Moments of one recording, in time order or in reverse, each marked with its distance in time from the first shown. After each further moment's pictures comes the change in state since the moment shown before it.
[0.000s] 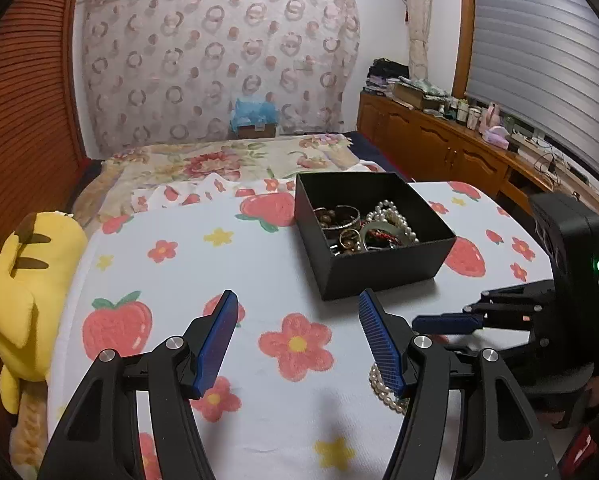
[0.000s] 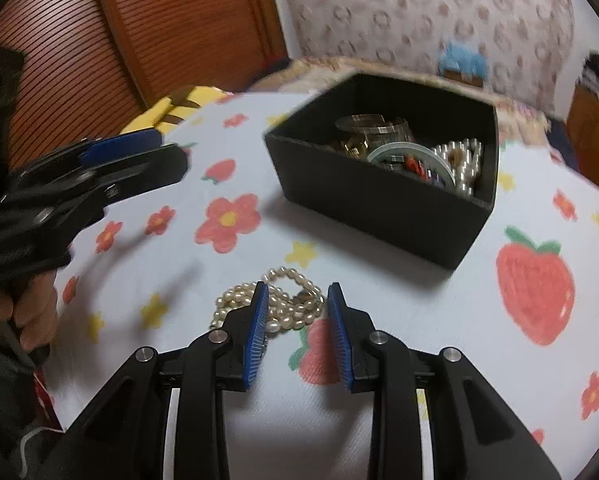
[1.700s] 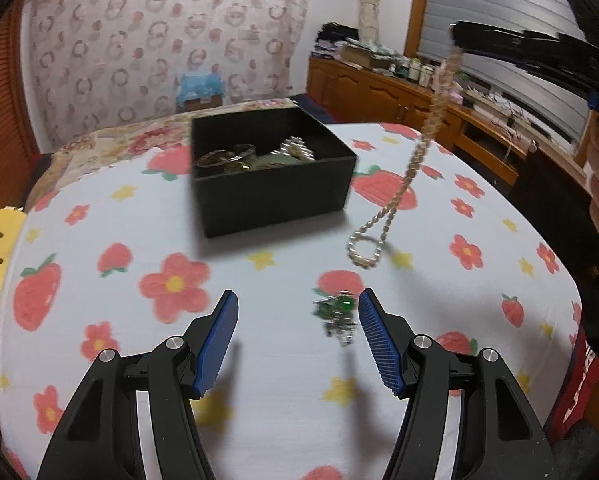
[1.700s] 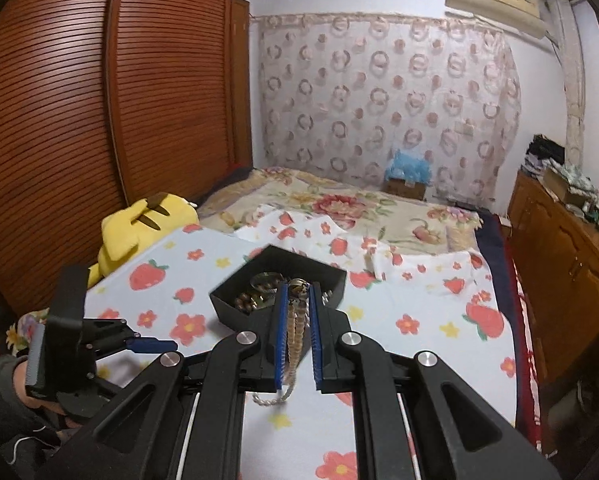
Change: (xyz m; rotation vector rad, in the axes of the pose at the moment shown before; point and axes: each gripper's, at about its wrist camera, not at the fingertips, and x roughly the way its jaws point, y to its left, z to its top) left arm 0.010 -0.072 -0.037 0.104 0.126 -0.147; right arm -0.178 -0.042 0.027 -0.073 -0.369 -0.187
